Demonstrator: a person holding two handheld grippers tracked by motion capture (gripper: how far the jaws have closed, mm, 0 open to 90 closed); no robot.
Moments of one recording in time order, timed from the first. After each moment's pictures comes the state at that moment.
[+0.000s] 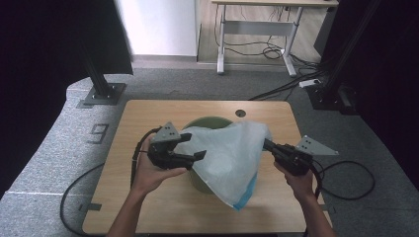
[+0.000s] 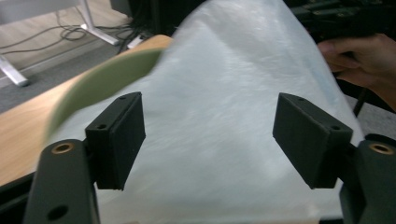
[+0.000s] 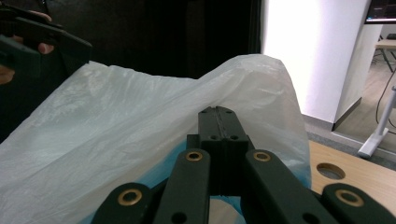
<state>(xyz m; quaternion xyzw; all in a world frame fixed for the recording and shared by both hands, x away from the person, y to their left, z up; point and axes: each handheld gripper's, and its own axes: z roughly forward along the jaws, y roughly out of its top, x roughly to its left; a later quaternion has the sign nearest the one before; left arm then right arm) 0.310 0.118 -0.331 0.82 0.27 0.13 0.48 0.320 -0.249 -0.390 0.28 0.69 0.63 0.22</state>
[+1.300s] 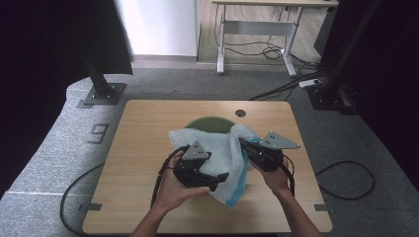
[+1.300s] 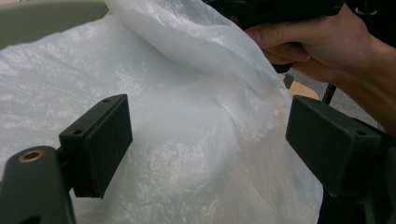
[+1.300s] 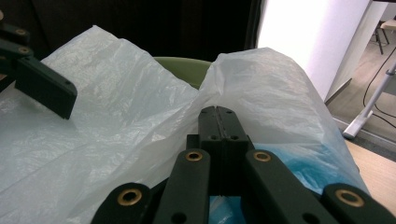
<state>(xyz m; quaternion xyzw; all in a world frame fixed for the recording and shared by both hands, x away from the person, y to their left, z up) 0.289 0.070 -0.366 0.84 0.29 0.08 0.46 0.335 -0.181 -0.393 0.29 0.74 0.56 0.24</state>
